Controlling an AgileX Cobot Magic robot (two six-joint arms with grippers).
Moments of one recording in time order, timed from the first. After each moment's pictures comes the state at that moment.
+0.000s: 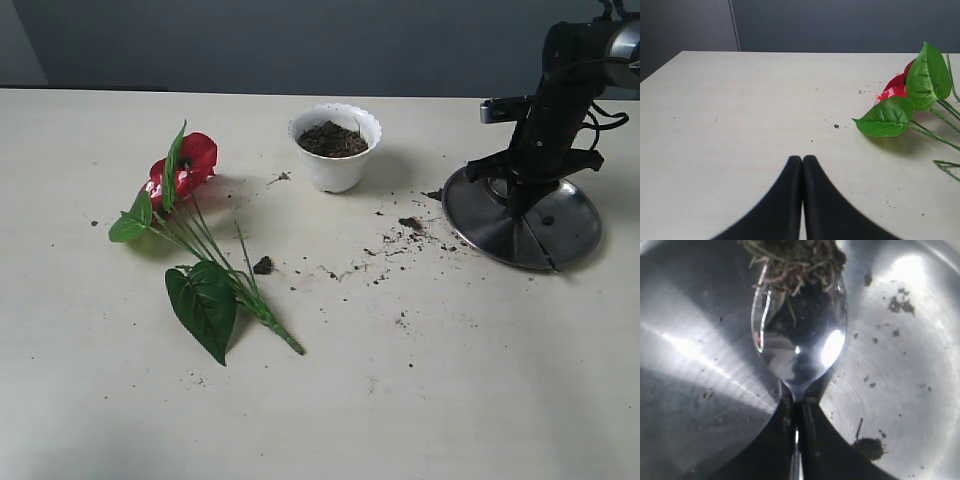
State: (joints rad) left arm 0.23 0.00 0.00 0.00 0.34 0.01; right arm 0.19 2.36 -1.78 0.00 1.08 -0.11
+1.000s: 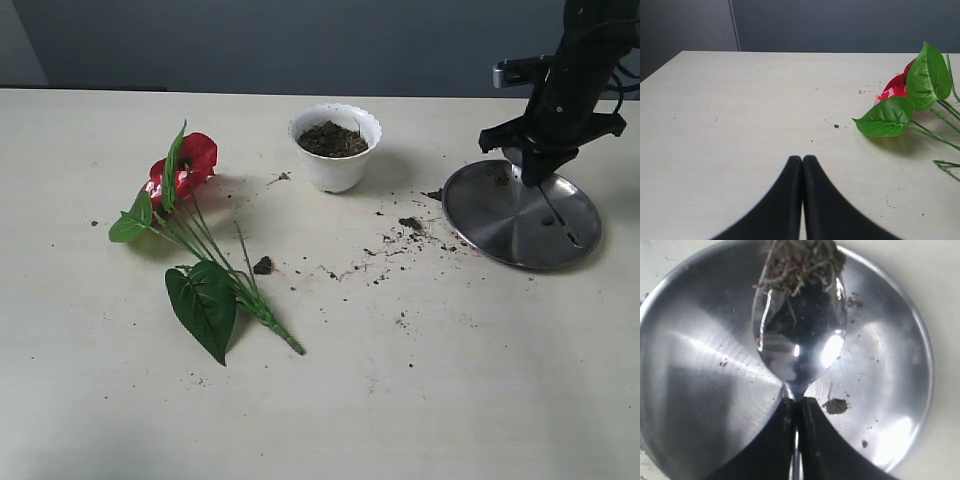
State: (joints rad) left arm 0.23 0.00 0.00 0.00 0.34 0.01; right arm 0.19 2.24 -1.78 -0.02 1.12 -0.11
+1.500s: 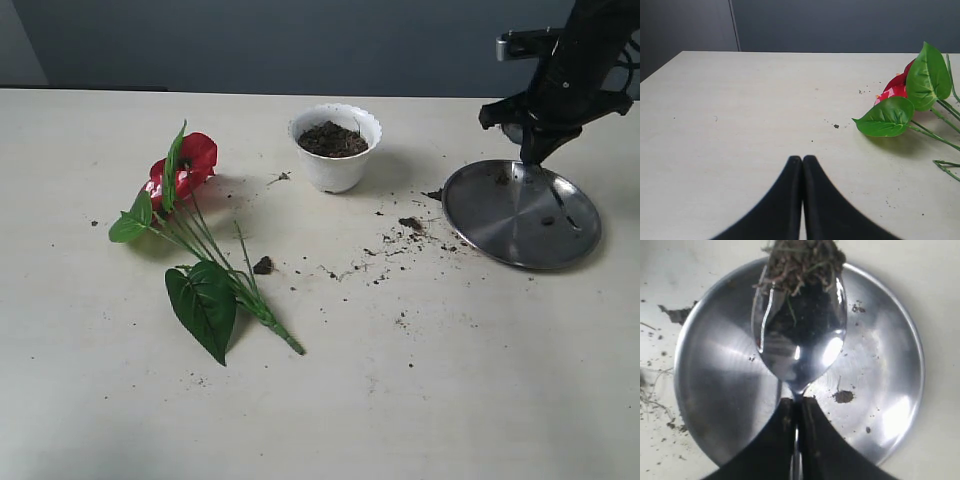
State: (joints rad) left arm 0.23 0.00 0.00 0.00 0.34 0.01; right arm 0.20 2.15 -1.78 0.01 1.13 -0.12
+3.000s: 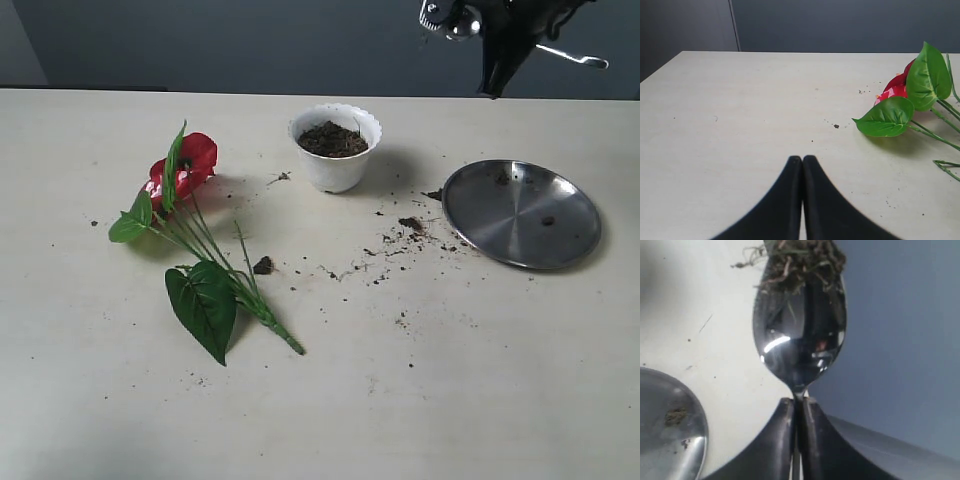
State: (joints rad) left arm 0.23 0.00 0.00 0.00 0.34 0.01; right arm 0.43 1.90 -1.56 -0.54 0.56 -0.64
